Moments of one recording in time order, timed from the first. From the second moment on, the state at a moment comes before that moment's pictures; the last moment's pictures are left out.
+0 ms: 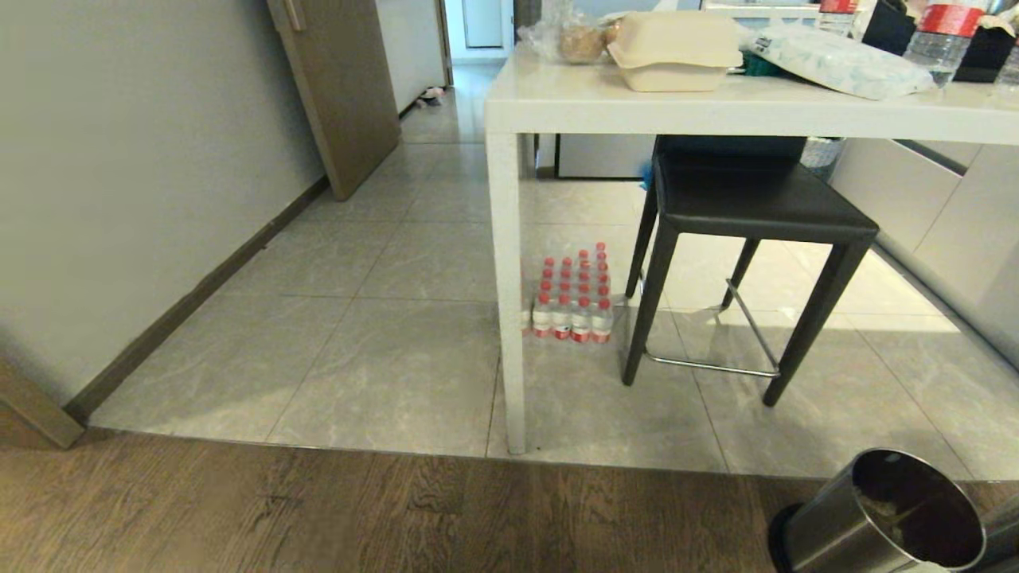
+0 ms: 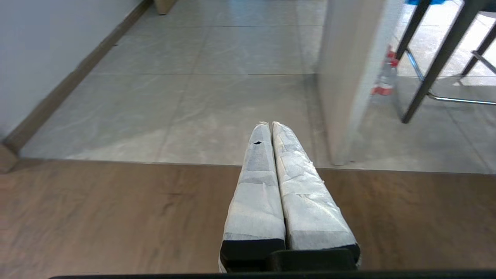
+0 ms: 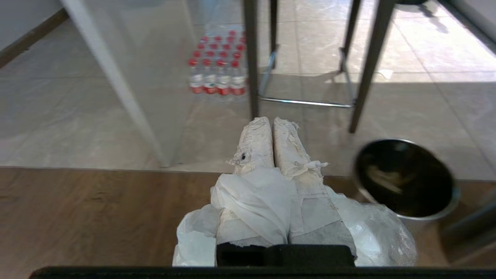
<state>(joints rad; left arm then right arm) 0.00 0.00 0.00 0.00 0.00 0.00 0.00 0.00 0.00 -0.01 -0.01 0.03</state>
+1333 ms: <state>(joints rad) 0.00 0.00 0.00 0.00 0.00 0.00 0.00 0.00 0.00 -0.01 -0.01 0.03</state>
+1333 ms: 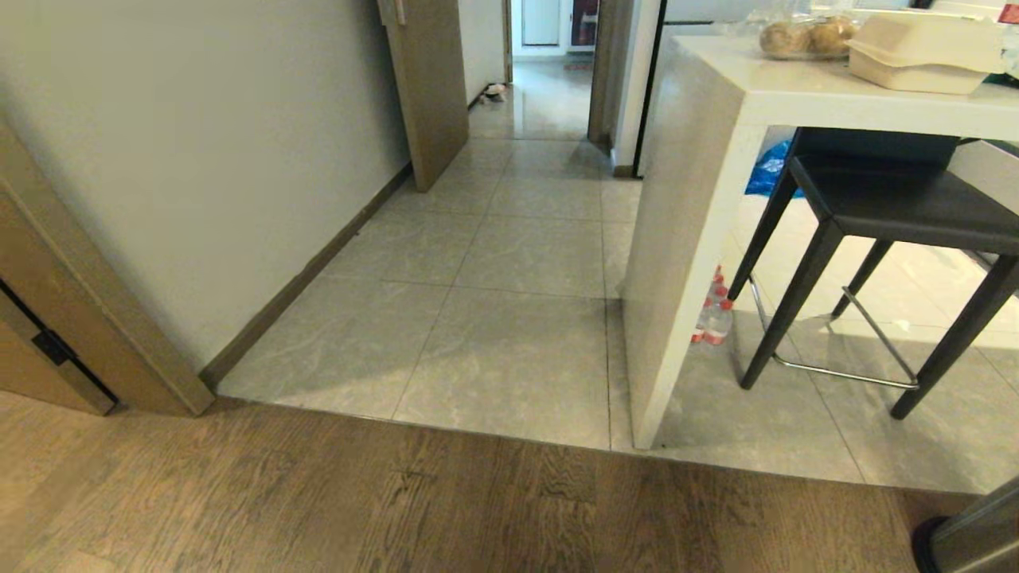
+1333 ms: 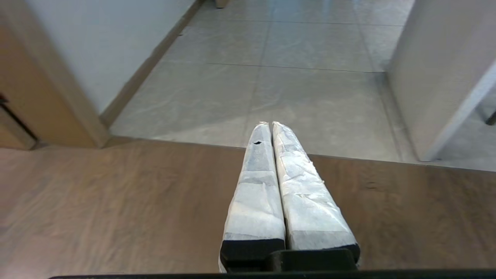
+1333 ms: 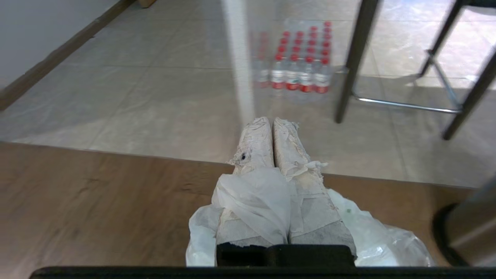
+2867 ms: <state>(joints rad) 0.00 0.00 0.00 0.00 0.00 0.00 0.00 0.00 0.00 -0.01 -0.01 0.03</state>
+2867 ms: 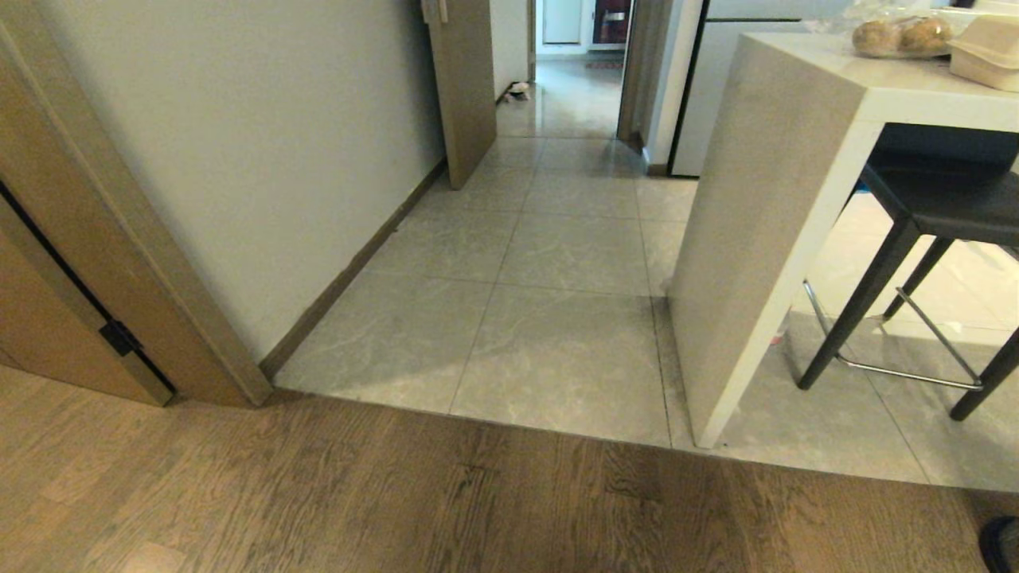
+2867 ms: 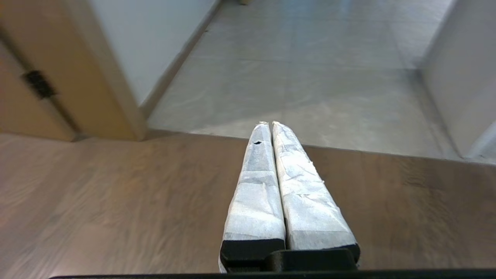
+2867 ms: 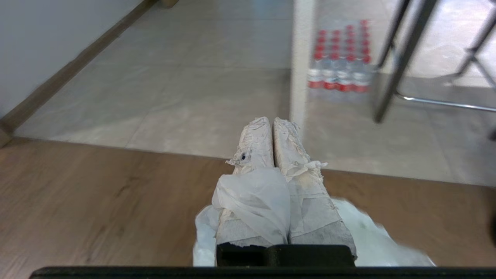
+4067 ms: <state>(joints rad) 0.00 0.00 0.00 0.00 0.00 0.00 0.00 0.00 0.00 -0.01 -0.01 0.03</state>
